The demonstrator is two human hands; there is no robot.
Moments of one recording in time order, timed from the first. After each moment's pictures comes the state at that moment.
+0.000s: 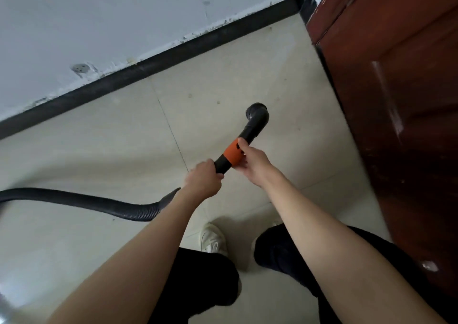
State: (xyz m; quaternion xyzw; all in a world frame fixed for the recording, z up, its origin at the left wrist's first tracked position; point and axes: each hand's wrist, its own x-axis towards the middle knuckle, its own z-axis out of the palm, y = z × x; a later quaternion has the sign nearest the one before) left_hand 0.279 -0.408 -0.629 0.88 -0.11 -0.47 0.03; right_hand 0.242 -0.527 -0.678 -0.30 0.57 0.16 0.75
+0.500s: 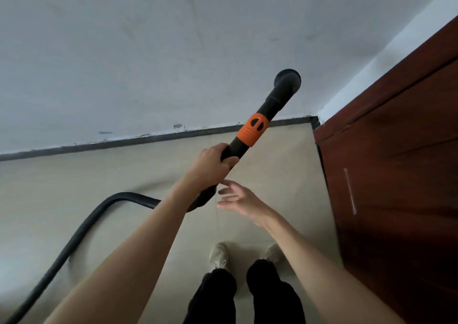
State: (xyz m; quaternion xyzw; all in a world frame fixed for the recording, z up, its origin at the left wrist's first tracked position) left_hand 0.370 -0.366 -0.259 0.89 -0.07 -0.33 0.31; right_hand 0.282 -0.467 -0.330 -0.64 0.18 0.39 0.63
